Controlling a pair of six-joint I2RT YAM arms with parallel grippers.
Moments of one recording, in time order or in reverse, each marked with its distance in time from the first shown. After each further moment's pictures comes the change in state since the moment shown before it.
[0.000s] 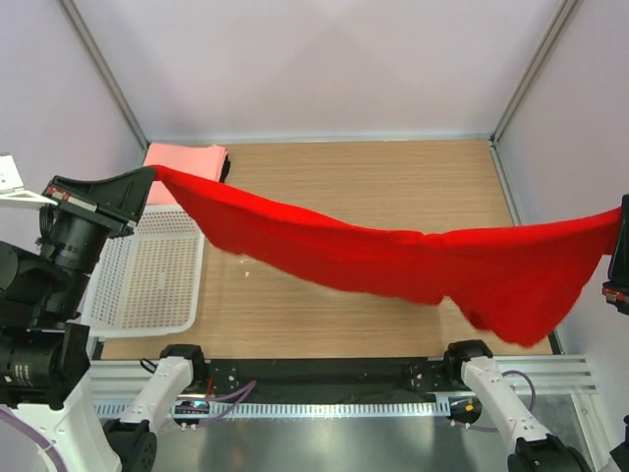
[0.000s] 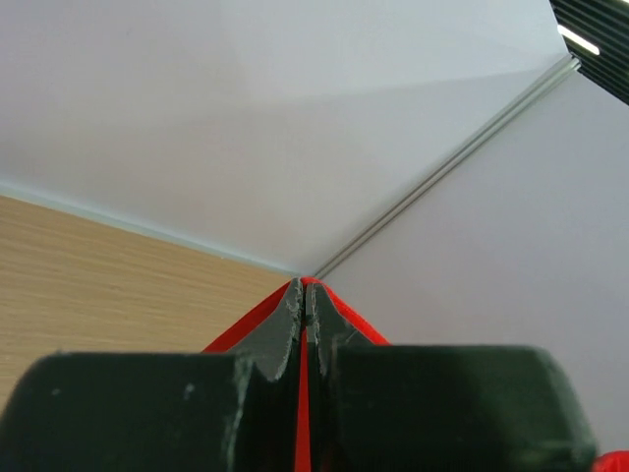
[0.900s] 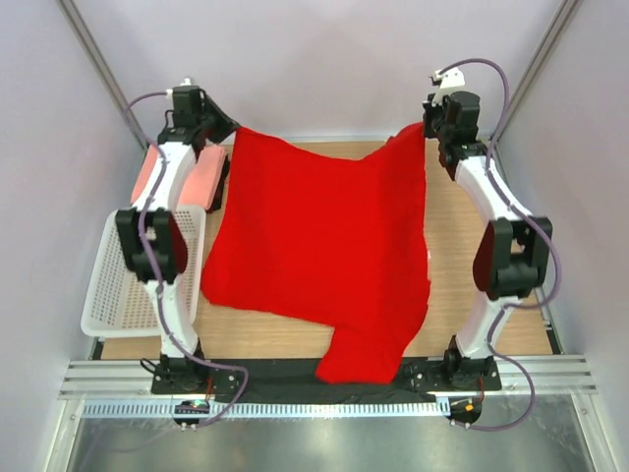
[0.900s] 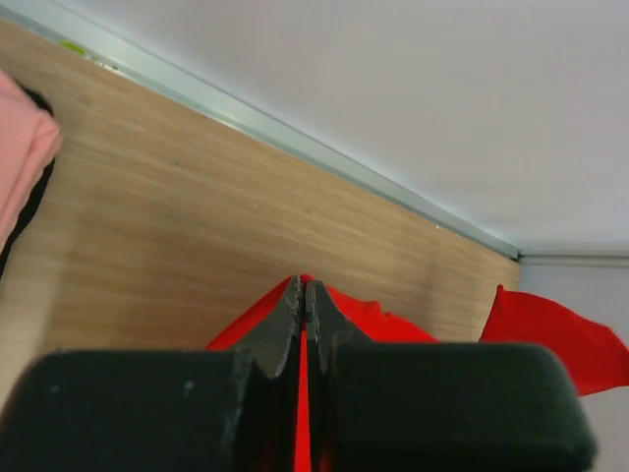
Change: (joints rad) left arm -0.005 1.163 0.106 0.396 -0.025 0.040; right arm -0.046 1.142 -0.308 0.549 0.021 -0.295
